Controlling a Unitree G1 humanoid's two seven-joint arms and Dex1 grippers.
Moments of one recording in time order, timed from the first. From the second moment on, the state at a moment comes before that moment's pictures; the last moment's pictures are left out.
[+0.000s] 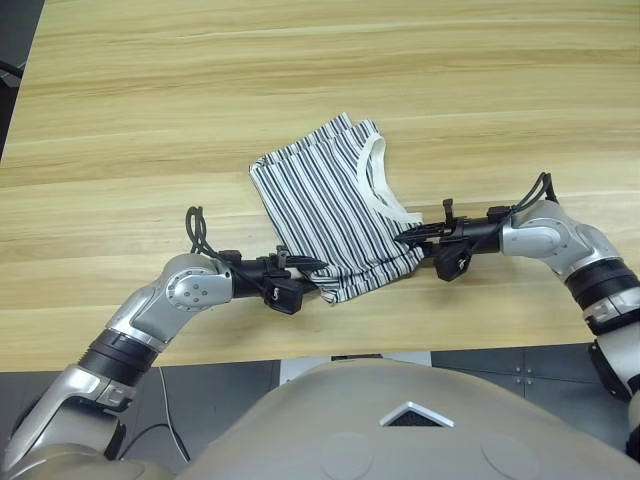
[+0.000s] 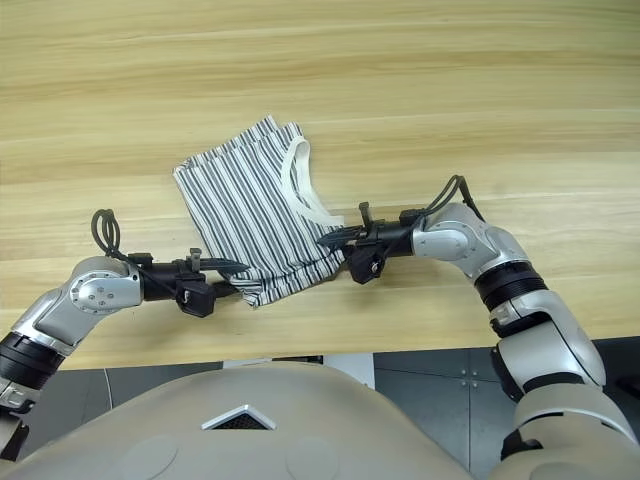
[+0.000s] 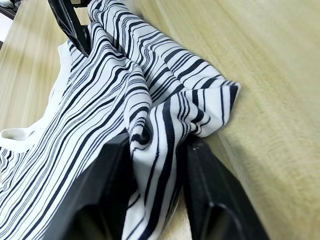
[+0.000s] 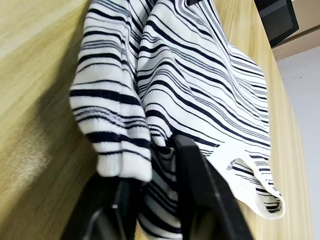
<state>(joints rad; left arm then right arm) 0.08 0.84 -0.48 -0.02 0.22 -0.59 -0.76 -0.36 -0.67 0.60 0.57 -0.37 -1.05 0.73</state>
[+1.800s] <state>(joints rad) -0.09 0.83 -0.19 0.14 -0.45 0.08 -1.31 -0.39 -0.42 0.42 0.32 0.10 -0.22 1.08</state>
